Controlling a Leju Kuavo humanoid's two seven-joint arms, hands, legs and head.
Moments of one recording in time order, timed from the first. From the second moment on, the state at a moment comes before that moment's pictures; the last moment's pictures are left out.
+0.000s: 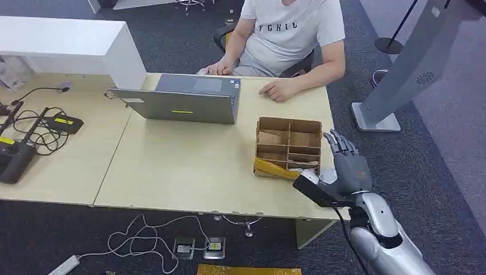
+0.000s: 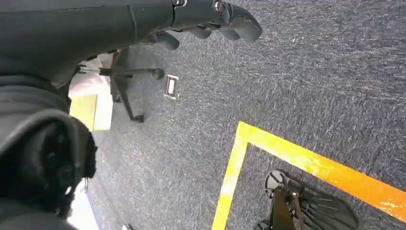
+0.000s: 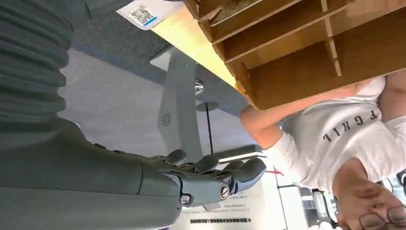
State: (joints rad) left arm -0.15 0.21 -0.96 -0.18 1.03 0.21 0.21; right arm -0.27 -0.41 0.55 -1.53 0.91 -0.19 0.23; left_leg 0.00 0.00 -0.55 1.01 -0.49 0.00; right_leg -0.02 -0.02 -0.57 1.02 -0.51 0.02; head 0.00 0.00
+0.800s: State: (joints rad) left arm -0.14 0.21 -0.97 -0.18 1.03 0.22 0.20; right arm -0.27 -0.36 0.56 -1.47 0.92 -0.20 0.20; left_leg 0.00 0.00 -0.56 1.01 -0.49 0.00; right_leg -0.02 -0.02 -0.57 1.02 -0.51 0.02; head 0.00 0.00
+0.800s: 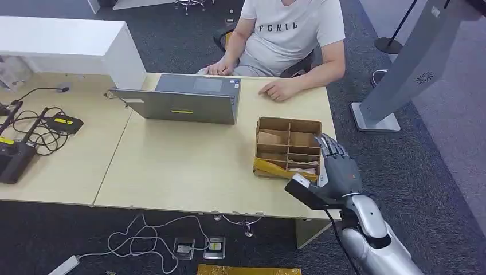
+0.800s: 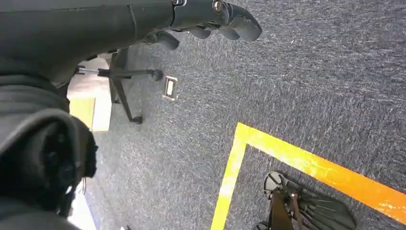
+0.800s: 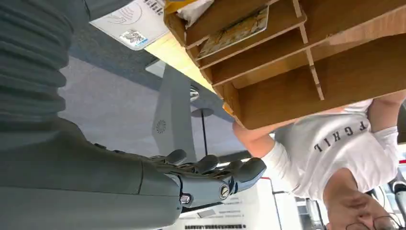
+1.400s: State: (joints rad) left arm -0.15 0.21 -0.98 -0.18 1.04 0.22 0.20; right arm -0.28 -0.30 0.60 -1.43 0.94 -0.18 0.17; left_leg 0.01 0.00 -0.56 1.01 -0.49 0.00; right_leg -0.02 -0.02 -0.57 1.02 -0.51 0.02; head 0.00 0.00
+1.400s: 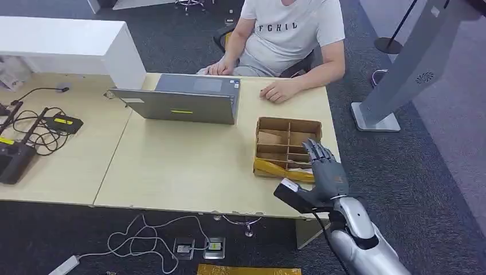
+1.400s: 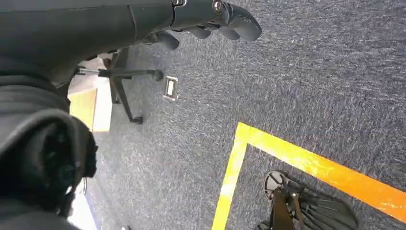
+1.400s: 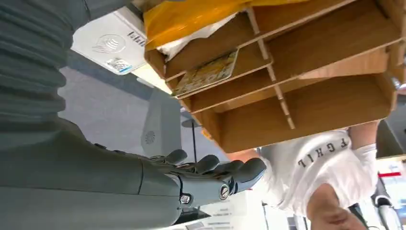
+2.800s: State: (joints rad) left arm -0.14 0.23 -1.01 -0.18 1.03 0.17 0.18; right arm -0.41 -0.42 0.58 -1.56 1.06 0.22 0.18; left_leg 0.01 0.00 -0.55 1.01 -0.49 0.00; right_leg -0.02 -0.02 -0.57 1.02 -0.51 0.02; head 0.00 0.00
